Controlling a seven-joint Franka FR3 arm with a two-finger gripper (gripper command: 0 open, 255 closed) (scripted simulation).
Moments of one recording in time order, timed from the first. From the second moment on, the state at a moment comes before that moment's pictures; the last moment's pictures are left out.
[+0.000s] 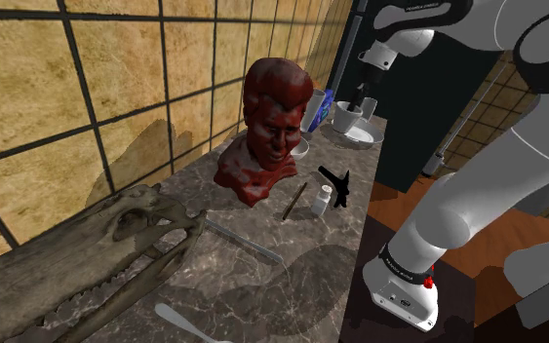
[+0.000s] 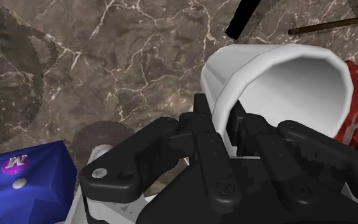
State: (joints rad) arm -0.07 -0.23 -0.60 -2.06 0.11 1.77 -0.76
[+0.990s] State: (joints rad) arm -0.10 -0.78 -0.29 -2.53 0.06 1.77 -0.40
